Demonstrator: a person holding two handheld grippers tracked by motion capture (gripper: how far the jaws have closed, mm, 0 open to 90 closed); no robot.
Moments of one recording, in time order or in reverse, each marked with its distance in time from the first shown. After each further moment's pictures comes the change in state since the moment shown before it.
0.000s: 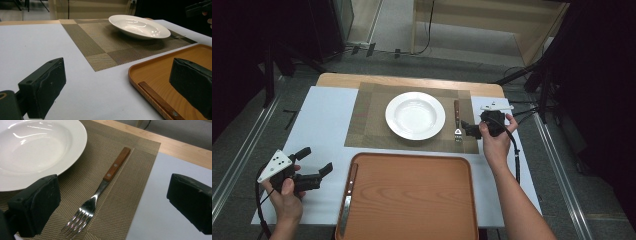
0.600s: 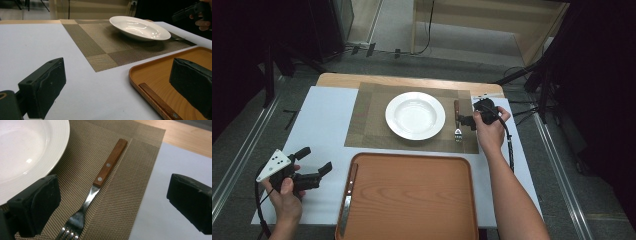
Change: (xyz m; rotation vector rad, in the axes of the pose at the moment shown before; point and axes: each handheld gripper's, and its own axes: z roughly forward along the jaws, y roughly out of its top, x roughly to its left) left arm 0.002 0.000 0.000 -0.004 0.000 -0.017; right arm -0.012 0.023 0.042 0.157 -0.007 0.045
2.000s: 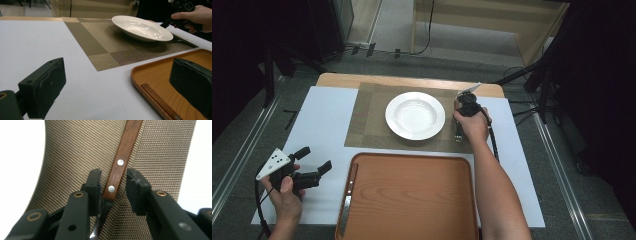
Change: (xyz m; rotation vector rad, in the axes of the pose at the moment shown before) left arm 0.003 0.000 0.001 0.004 0.007 -0.031; right arm 0.019 0.033 0.058 0.306 -0.050 0.138
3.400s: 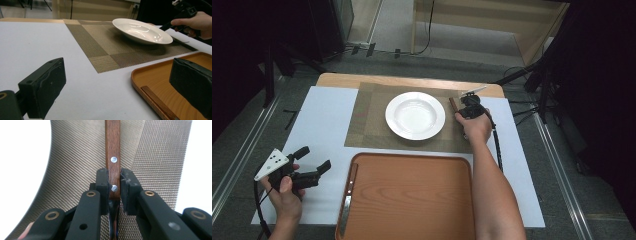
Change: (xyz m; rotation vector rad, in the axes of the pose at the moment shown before) left arm 0.000 0.000 0.000 -0.014 0.004 -0.005; right arm -0.010 -0.012 -0.008 -0.122 0.064 0.018
